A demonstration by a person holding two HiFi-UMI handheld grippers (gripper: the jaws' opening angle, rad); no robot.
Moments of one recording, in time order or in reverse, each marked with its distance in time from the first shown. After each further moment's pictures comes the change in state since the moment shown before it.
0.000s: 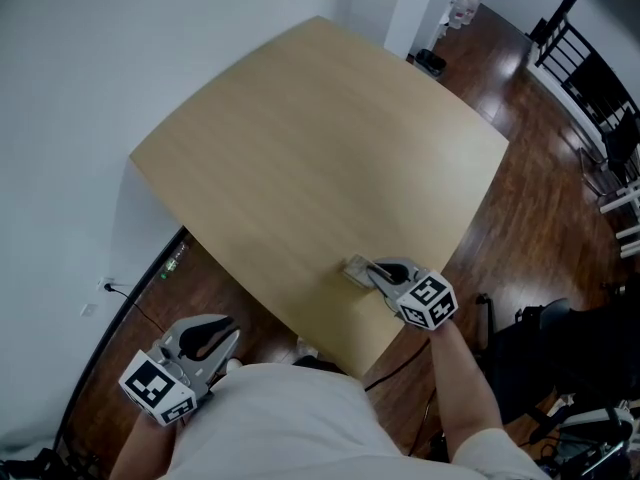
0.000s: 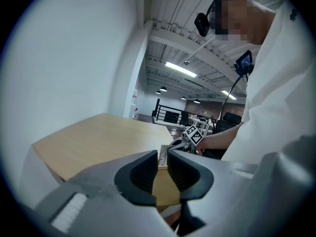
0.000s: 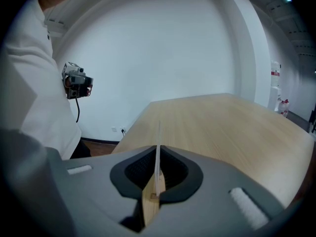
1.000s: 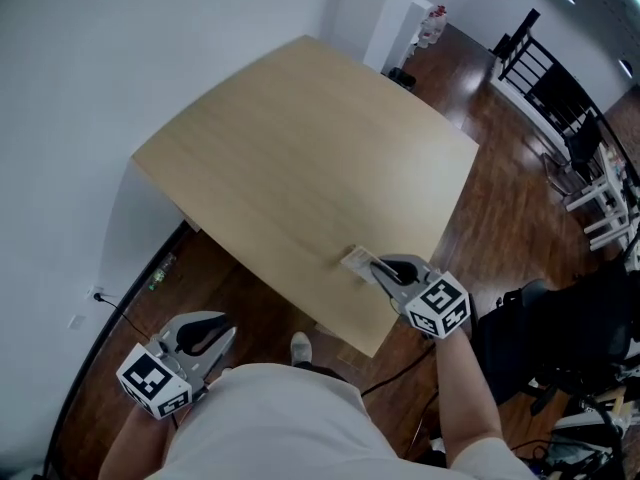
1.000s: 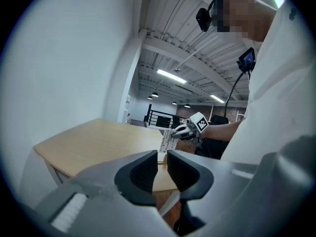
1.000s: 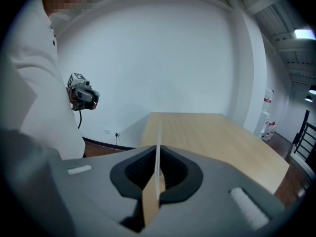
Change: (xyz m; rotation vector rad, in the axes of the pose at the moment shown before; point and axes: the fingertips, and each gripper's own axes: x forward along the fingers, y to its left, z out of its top) left arm -0.088 0.007 -0.027 0.052 -0.067 -0.099; right arm -0.050 0.104 0.089 -0.120 -0.062 -0.154
